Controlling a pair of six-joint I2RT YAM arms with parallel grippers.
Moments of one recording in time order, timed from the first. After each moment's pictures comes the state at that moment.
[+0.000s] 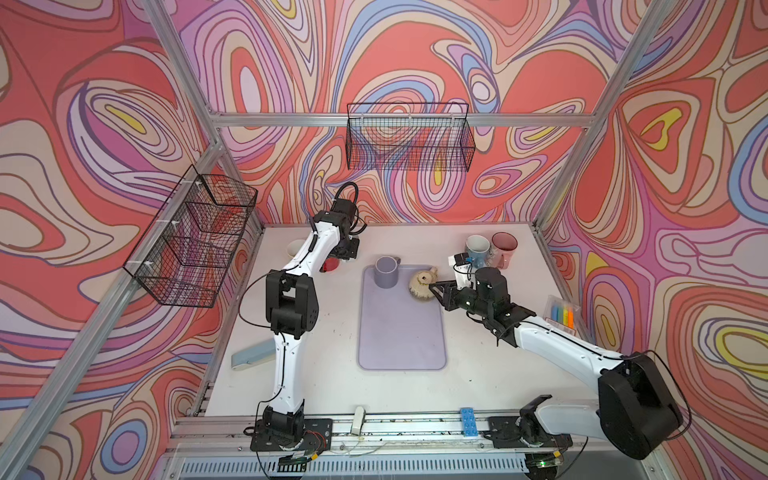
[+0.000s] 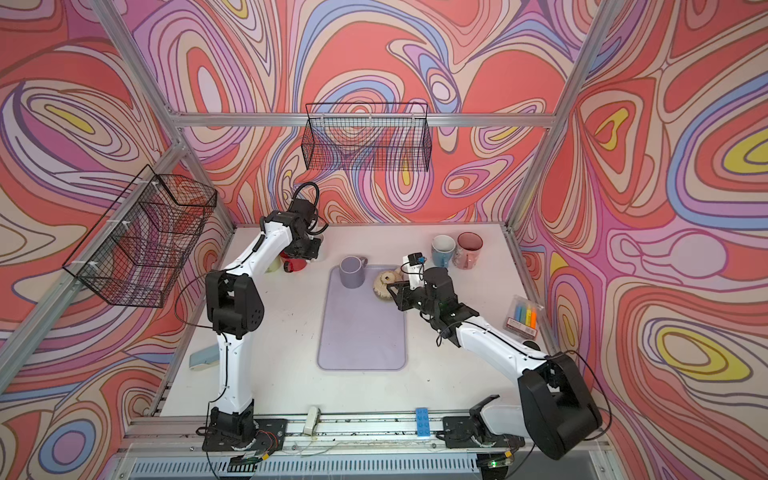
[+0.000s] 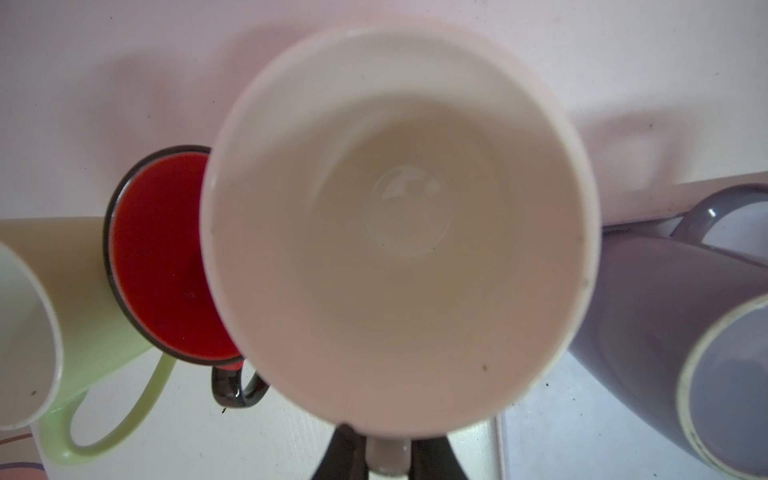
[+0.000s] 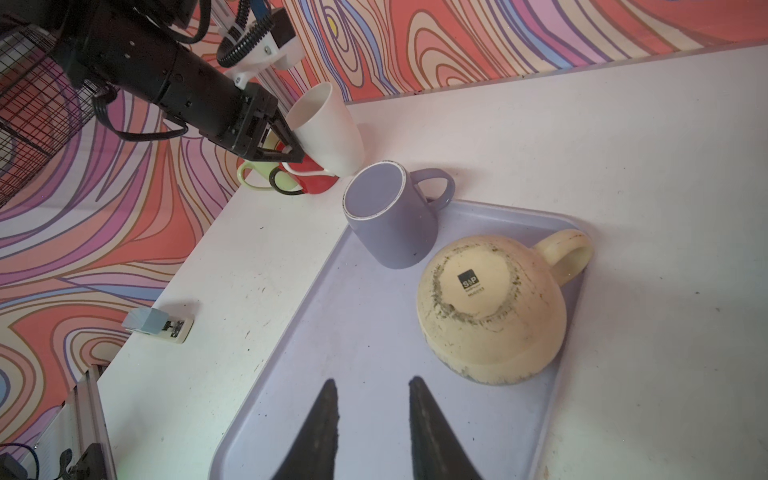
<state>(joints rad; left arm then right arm) -0.23 2.23 2.12 -1.10 -0.12 -0.08 0.45 1.31 0.72 0.17 -0.31 0.38</state>
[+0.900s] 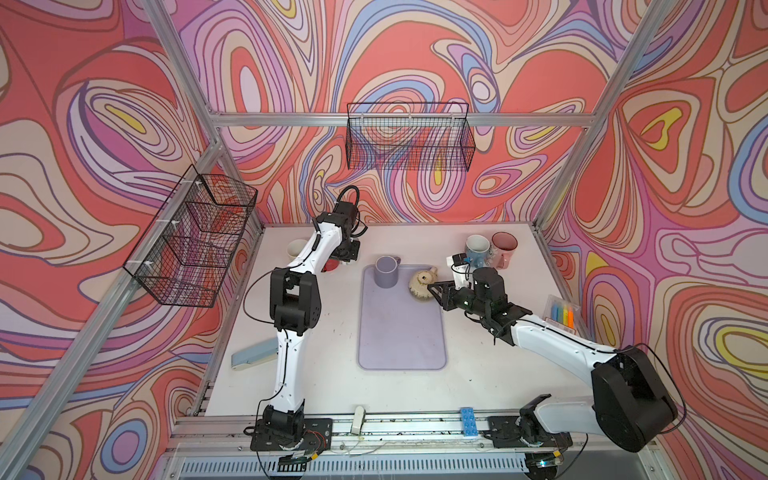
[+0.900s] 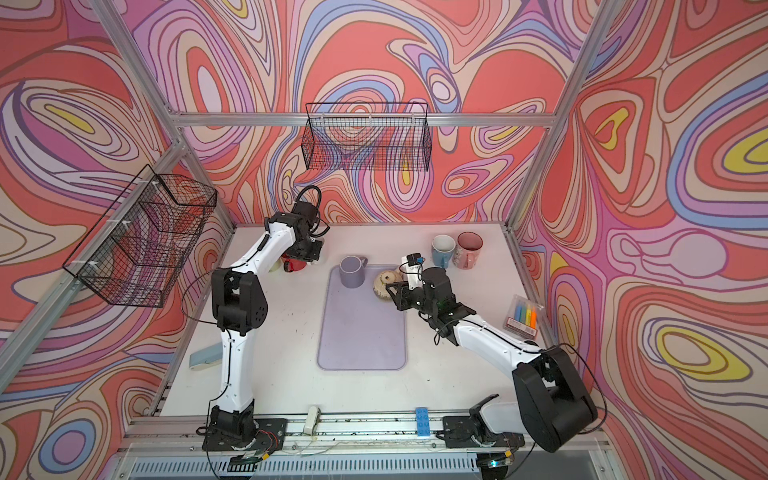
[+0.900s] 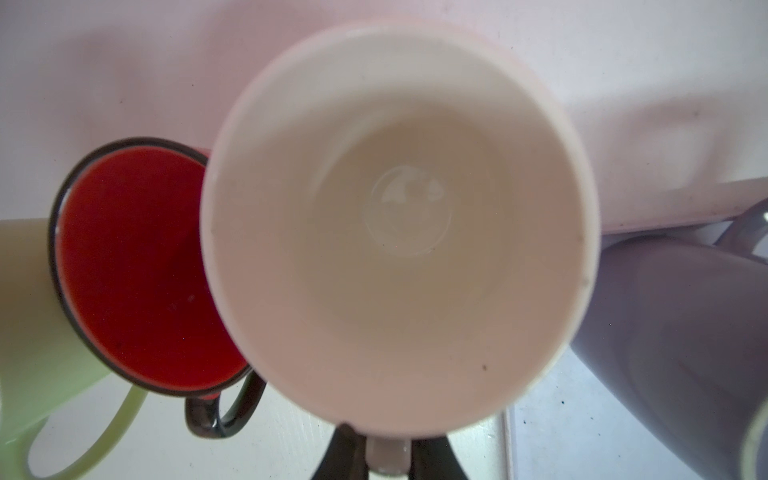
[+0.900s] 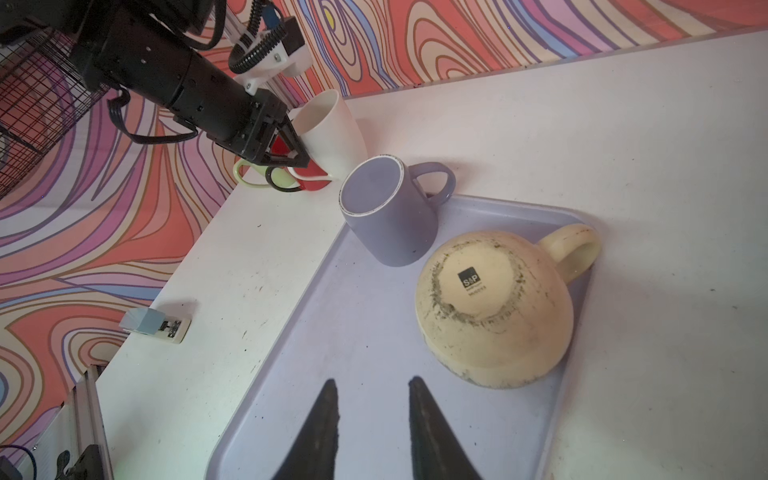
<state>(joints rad) -0.23 2.28 2.14 -1.11 -0.12 -0.08 0.45 1.35 0.72 0.20 -0.31 0.38</state>
